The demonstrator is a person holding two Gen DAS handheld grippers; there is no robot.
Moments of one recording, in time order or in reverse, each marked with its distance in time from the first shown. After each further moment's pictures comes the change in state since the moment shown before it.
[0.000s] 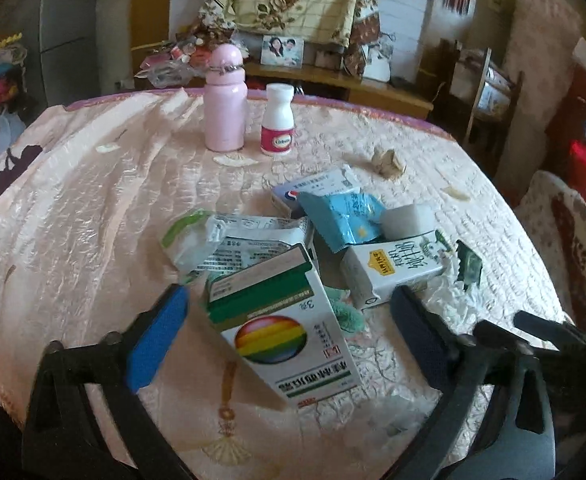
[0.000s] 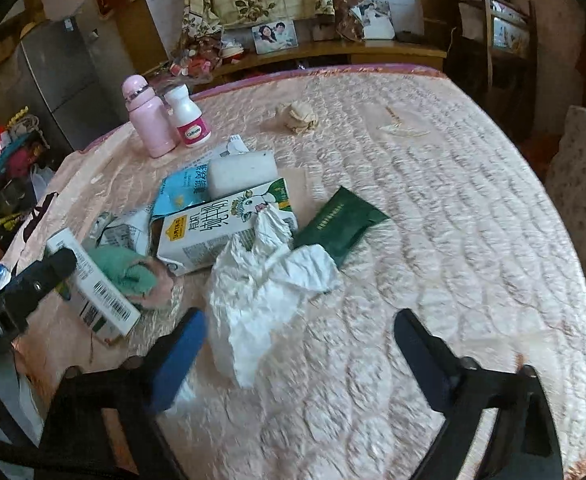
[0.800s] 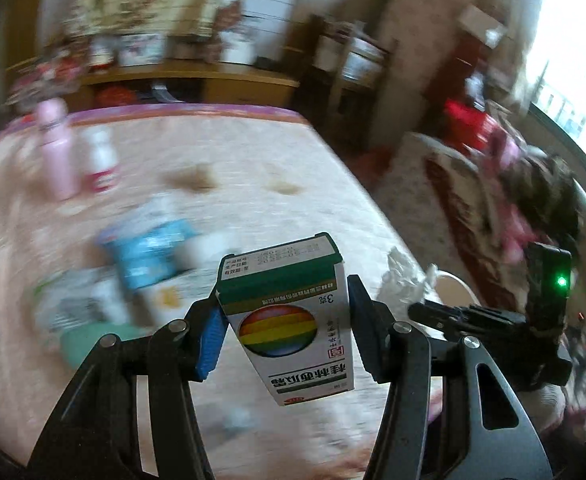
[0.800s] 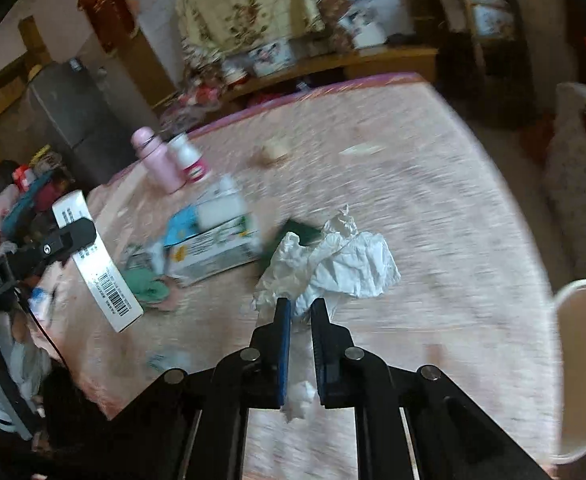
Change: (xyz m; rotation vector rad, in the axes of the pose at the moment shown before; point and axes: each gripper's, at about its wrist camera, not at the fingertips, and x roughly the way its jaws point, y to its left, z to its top) left arm -0.051 -0.129 0.050 0.223 0.101 -0.457; right arm -0.092 -0.086 -0.002 0.067 -0.071 0.086
